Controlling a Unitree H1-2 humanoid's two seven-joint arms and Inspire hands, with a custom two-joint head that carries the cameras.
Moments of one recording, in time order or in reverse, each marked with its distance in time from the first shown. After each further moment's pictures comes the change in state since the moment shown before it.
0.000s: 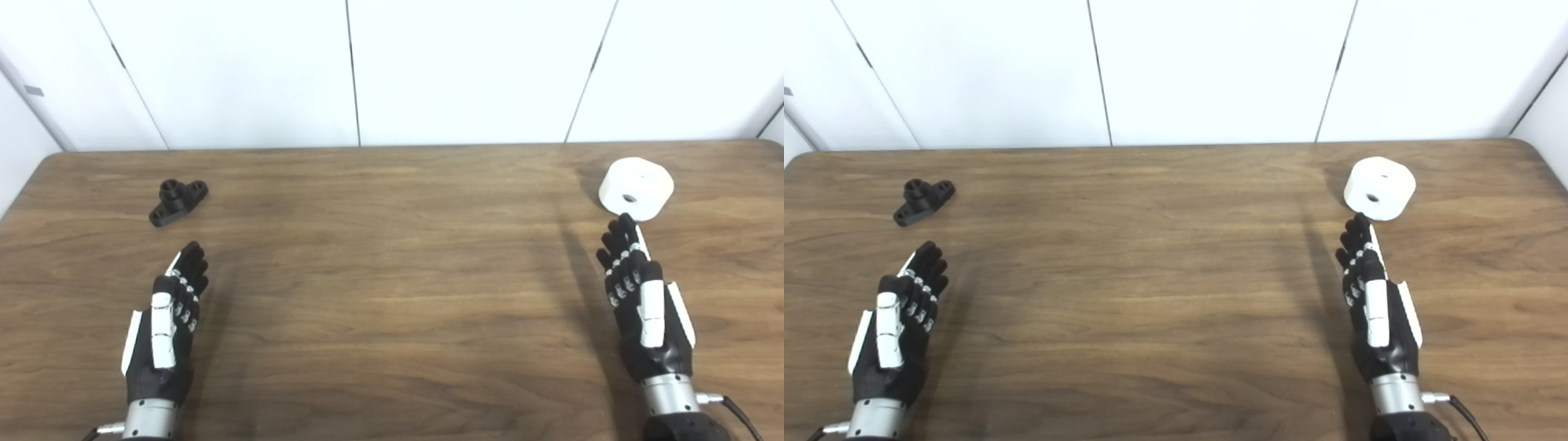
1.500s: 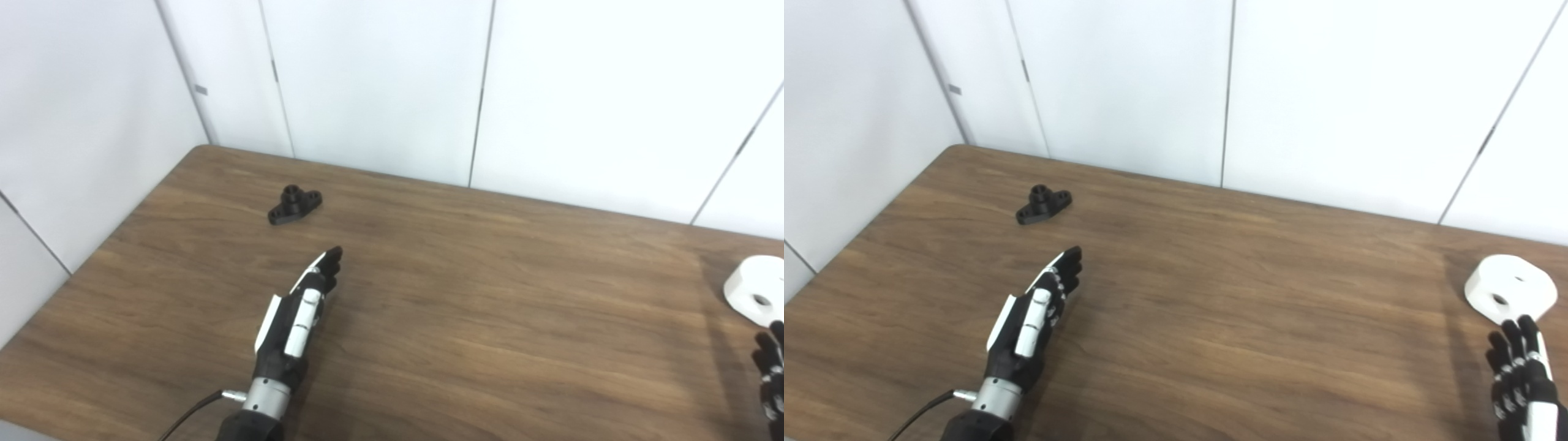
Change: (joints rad) left arm -0.009 -0.049 -0.131 0.001 0.104 -0.046 0.102; right arm -0.041 -0.108 -0.083 0.105 0.052 -0.034 0.076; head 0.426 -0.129
